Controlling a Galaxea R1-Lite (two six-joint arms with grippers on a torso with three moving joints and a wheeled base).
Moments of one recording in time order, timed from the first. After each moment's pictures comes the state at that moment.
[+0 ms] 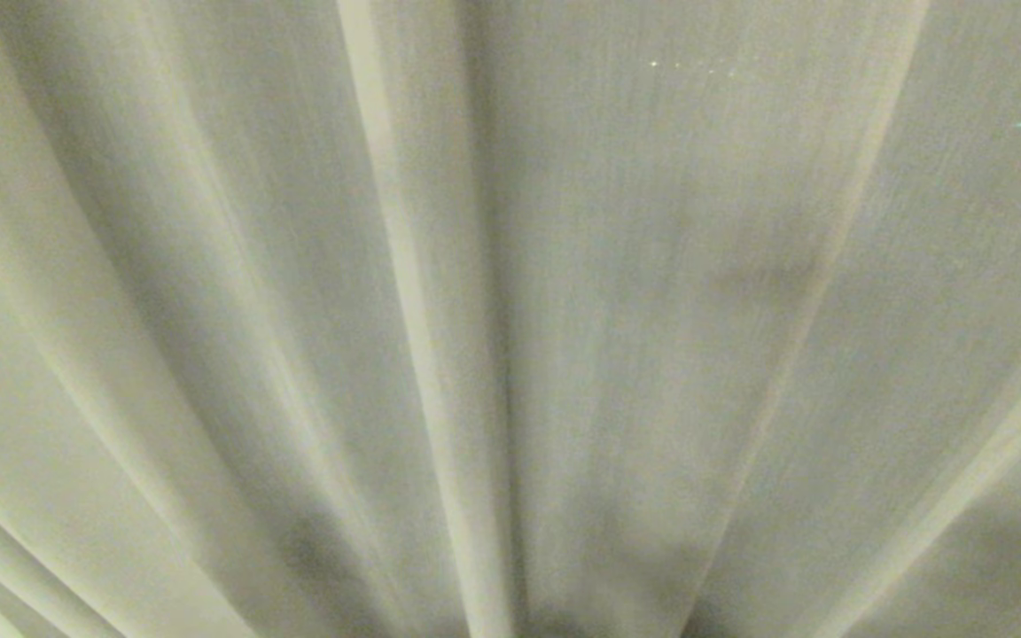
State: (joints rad) left arm 0.00 0.00 0.00 0.00 0.00 0.01; right arm 0.00 0.00 0.00 0.00 0.02 -0.07
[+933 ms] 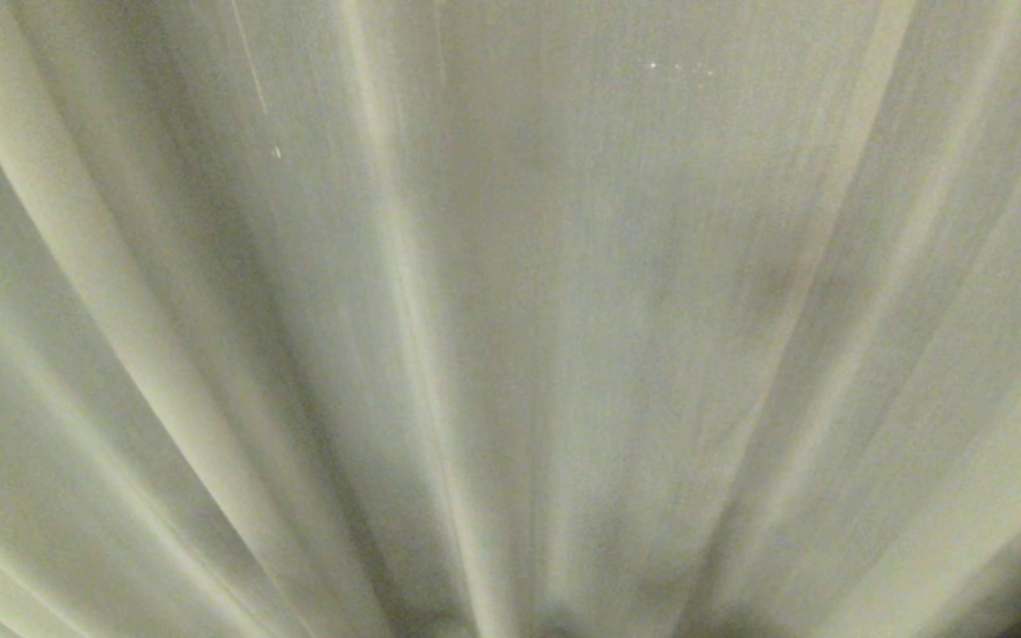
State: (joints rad) left arm 0.00 0.00 0.00 0.00 0.00 0.00; right arm 0.00 0.00 0.00 0.00 0.02 -0.07
